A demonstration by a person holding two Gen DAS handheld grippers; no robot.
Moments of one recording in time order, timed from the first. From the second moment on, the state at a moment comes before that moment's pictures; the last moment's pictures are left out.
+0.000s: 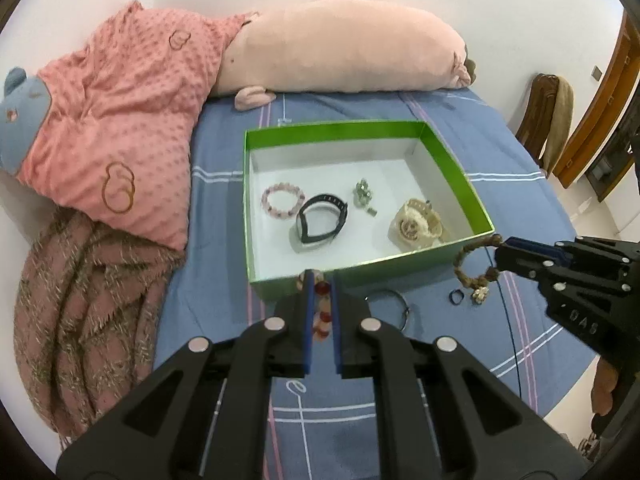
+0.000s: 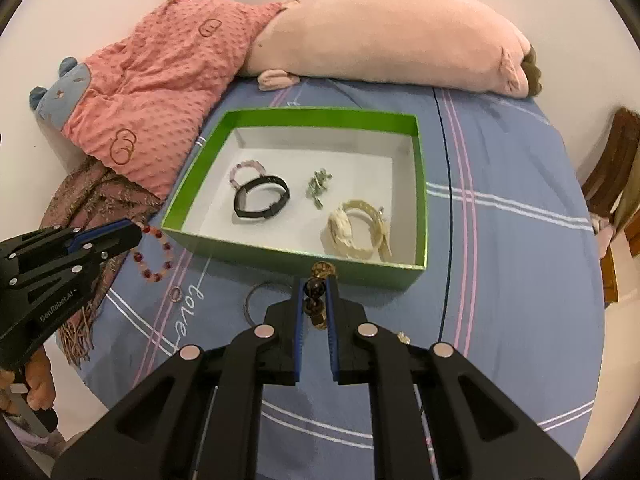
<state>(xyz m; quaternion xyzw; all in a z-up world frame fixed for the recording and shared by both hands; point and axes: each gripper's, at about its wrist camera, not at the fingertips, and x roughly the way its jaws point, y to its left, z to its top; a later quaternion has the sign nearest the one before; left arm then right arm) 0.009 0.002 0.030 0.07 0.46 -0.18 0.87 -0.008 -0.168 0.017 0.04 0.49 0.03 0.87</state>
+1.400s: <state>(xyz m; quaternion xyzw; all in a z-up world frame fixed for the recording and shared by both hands) 0.127 -0.059 -0.044 0.06 0.53 -0.21 0.82 0.134 -0.180 -0.054 0.05 0.54 0.02 0.84</state>
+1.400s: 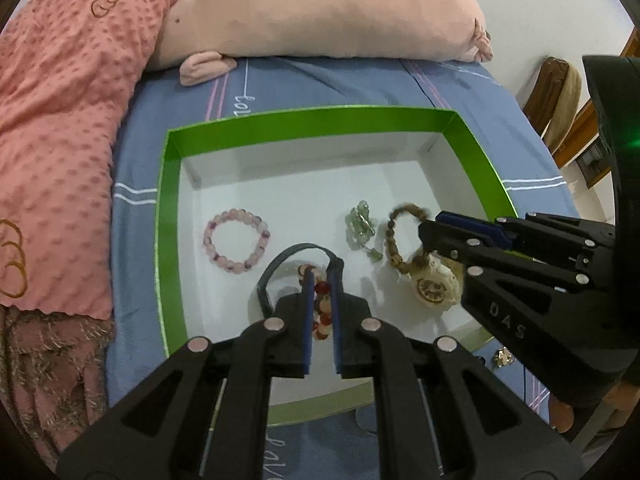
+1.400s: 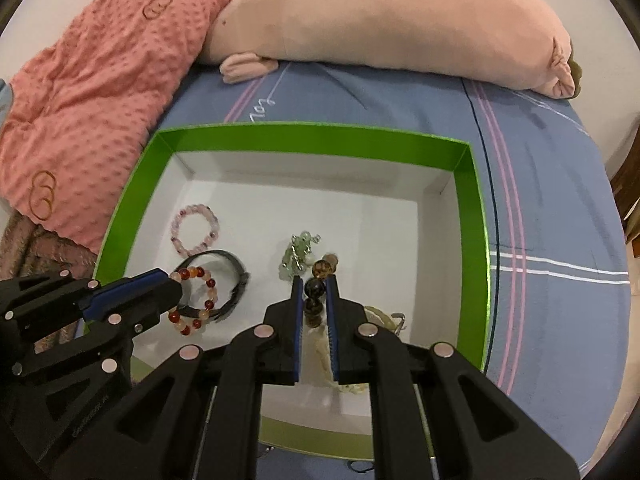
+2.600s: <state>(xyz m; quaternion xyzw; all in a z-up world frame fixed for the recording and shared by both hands) 0.027 -0.067 -0.098 0.05 0.61 -0.23 0.76 -0.002 -0.237 -0.107 0.08 0.61 -0.06 0.79</state>
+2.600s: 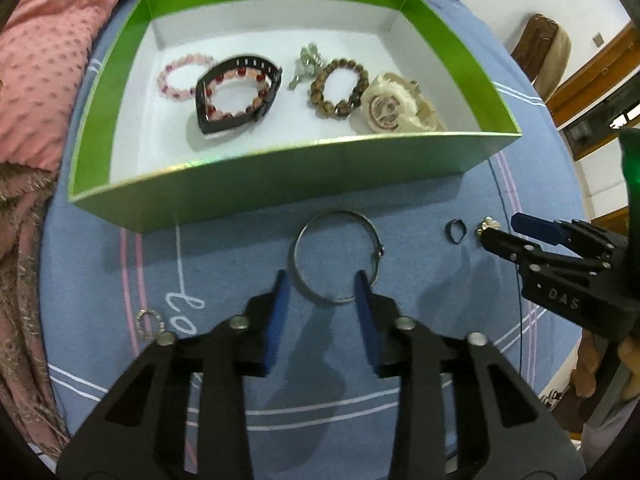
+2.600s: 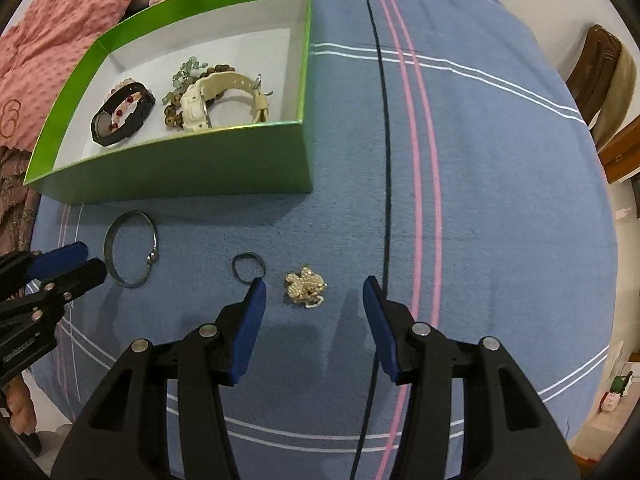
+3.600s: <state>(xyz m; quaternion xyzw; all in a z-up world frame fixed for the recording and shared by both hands) 0.035 -0.046 -0.111 0.05 0.61 -0.22 0.76 0.000 -0.205 -0.137 0.05 0.62 -0.04 0.79</state>
